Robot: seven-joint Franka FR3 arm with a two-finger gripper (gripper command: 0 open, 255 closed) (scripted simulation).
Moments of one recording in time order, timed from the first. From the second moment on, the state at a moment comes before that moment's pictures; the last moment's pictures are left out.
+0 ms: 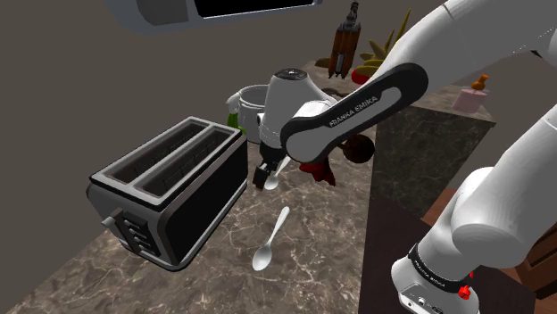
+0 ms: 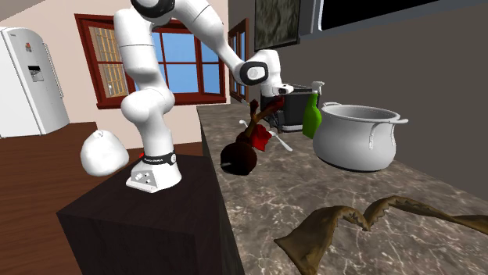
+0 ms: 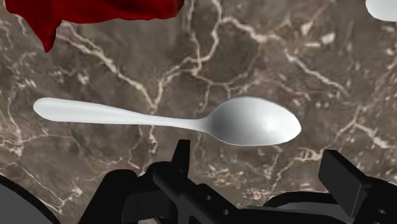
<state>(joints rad) 0.12 -0.09 0.30 -2.46 -0.01 2.52 0.01</state>
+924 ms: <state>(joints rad) 0.12 -0.06 0.30 -2.46 -0.03 2.56 0.03</state>
